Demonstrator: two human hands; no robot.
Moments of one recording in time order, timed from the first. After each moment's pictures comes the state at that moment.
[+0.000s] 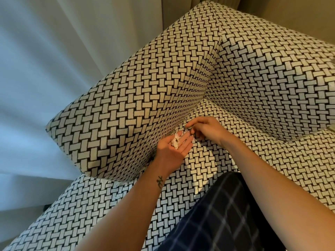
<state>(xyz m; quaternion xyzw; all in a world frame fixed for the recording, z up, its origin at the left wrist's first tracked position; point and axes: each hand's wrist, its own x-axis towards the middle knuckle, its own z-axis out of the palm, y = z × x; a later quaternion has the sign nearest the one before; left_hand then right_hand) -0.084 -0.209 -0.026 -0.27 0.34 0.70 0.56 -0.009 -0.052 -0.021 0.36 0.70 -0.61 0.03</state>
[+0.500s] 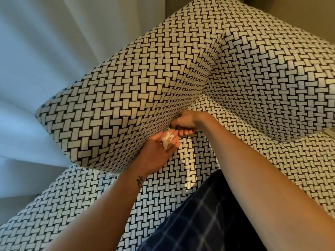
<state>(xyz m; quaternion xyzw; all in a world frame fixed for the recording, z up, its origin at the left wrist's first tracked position) -0.100 -0.242 -0.042 -0.22 0.37 0.68 0.59 -0.076 -0.057 -0.011 0.35 0.73 -0.50 0.32</state>
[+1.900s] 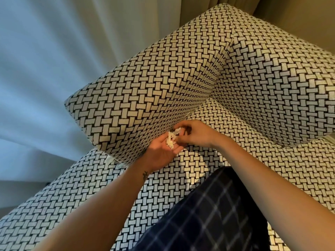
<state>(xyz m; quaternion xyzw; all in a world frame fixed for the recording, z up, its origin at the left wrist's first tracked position) -0.096 -0.260 -0.052 -0.19 0.29 0.71 0.61 -0.016 -0.095 0.003 0.20 0.84 -0.49 0.15</state>
